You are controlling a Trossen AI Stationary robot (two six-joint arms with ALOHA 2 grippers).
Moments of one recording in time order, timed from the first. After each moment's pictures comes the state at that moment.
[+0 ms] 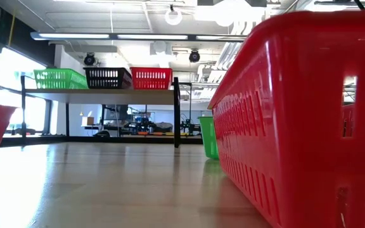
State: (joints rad) left arm -0.72 1.46 0.82 -0.75 -0.07 -2.24; right arm 0.28 2.16 2.36 -1.11 -0.01 -0.16
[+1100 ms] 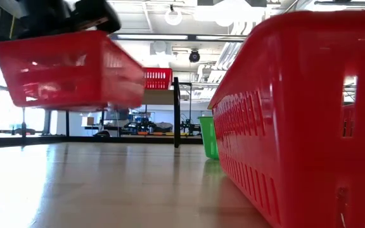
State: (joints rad) left arm -0.22 1.37 0.91 -0.74 -0.12 -1.78; right arm 0.35 2.16 2.01 -0.61 -0.02 -0.15
